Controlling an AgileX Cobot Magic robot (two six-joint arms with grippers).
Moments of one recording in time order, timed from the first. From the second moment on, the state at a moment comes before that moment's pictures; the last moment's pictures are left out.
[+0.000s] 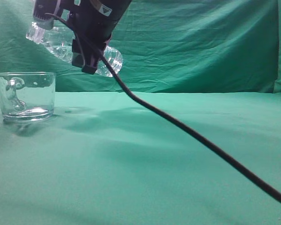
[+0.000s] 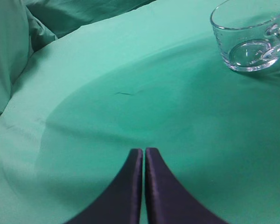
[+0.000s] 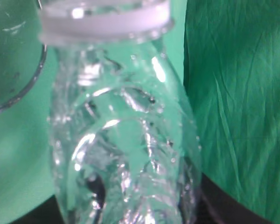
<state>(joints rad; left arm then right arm) 0.02 -0.02 0.01 0.14 0.39 0.22 0.77 2.19 -1.67 -1.52 0.17 0.34</state>
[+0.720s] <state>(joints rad) 0.02 -0.02 0.01 0.14 0.39 0.22 0.77 2.19 -1.67 -1.72 0.22 0.34</state>
